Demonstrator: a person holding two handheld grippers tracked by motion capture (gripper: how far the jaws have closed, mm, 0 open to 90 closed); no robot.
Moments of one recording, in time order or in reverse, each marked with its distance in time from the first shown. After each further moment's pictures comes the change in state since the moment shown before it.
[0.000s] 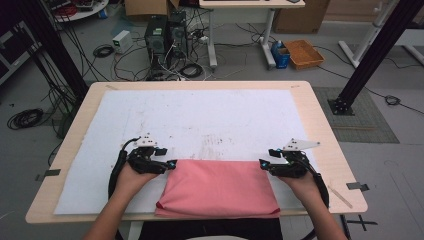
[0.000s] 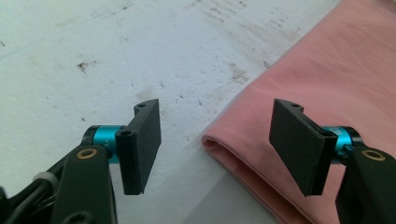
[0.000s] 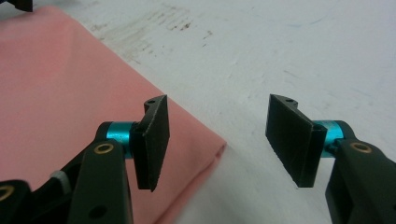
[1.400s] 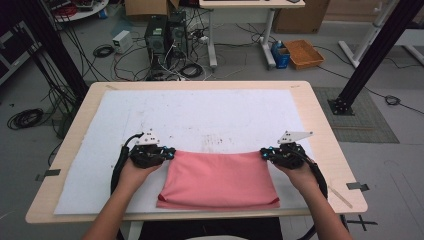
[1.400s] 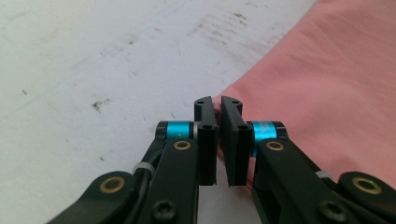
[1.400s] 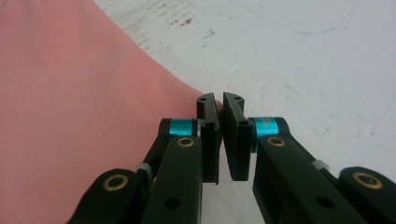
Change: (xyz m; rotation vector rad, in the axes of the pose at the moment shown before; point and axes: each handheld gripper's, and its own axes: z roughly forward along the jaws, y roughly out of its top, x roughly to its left) left arm 0.004 0.013 0.002 -0.054 0.022 0.110; right arm -0.012 0.021 0.009 0.066 0.015 -0.088
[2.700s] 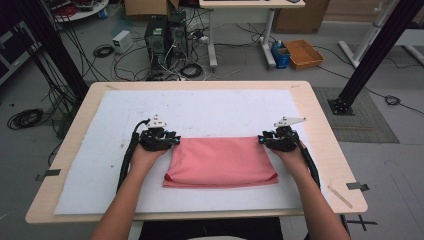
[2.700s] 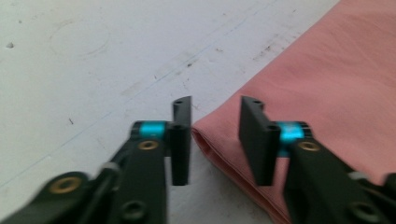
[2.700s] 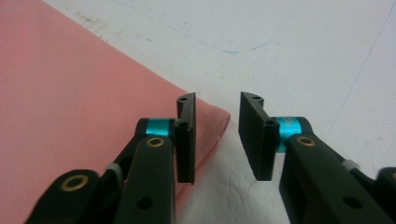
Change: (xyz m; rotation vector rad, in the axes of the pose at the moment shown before) left arm 0.032 0.020 0.036 0.018 0.102 -0.070; right arm -0.046 0.014 0.039 -0.015 -0.104 0.086
